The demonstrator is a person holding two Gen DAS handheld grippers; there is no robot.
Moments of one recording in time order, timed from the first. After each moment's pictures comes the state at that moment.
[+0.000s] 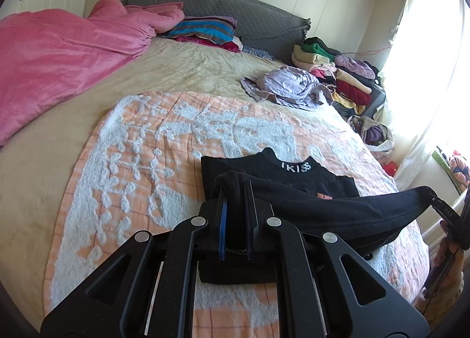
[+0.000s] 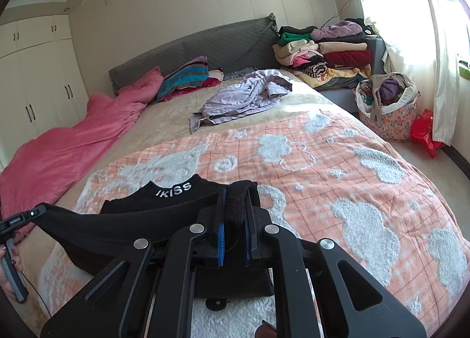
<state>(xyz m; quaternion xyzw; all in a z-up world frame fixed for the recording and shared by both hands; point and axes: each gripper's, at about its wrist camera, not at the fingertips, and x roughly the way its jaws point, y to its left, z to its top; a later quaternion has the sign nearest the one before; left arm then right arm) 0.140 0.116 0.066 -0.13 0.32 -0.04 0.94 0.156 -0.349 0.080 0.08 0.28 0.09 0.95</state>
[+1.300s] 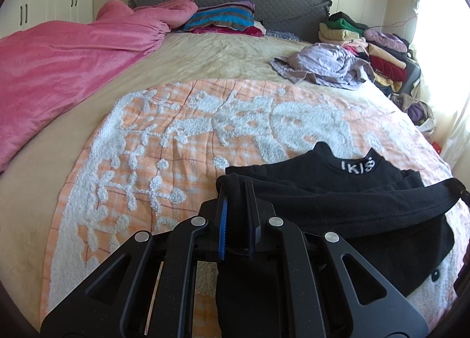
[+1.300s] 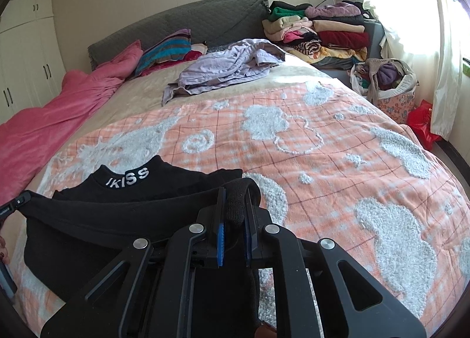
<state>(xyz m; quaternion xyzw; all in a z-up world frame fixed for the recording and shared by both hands) 0.236 0.107 0.000 -0.06 0.36 0.03 0.93 0.255 -0.336 -0.005 0.05 0.33 0.05 0.94</state>
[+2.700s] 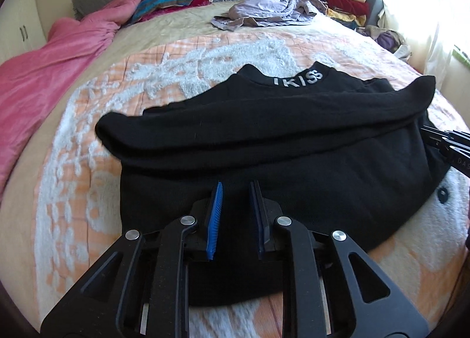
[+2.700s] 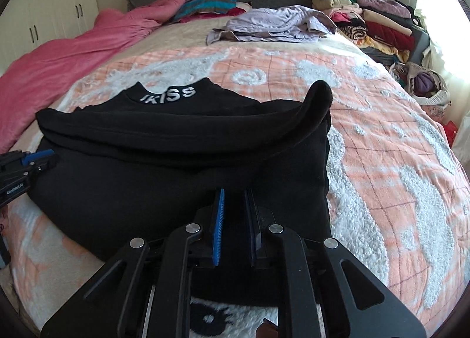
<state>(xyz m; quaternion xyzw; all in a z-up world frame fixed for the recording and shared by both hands) 0.210 0.016 -0.043 0.06 0.42 -0.04 0.90 0.227 -0.285 -0.046 -0.04 0.41 0.13 0.90</state>
